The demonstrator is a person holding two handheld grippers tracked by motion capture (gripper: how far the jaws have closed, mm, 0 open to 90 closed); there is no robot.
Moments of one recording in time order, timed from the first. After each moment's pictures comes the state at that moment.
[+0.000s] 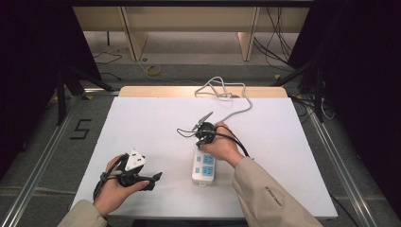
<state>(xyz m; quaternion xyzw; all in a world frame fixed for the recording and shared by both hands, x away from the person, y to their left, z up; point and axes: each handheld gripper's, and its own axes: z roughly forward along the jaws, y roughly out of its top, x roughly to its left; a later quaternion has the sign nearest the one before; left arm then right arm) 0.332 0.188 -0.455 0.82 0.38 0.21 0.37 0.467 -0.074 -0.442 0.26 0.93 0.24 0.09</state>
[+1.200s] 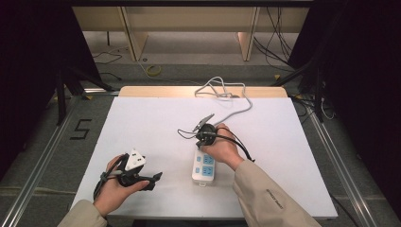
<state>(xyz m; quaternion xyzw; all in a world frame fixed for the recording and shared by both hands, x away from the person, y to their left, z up) 0.332 0.188 -0.455 0.83 0.38 0.21 0.37 0.461 -0.076 -0.444 0.27 0.92 0.26 0.10</state>
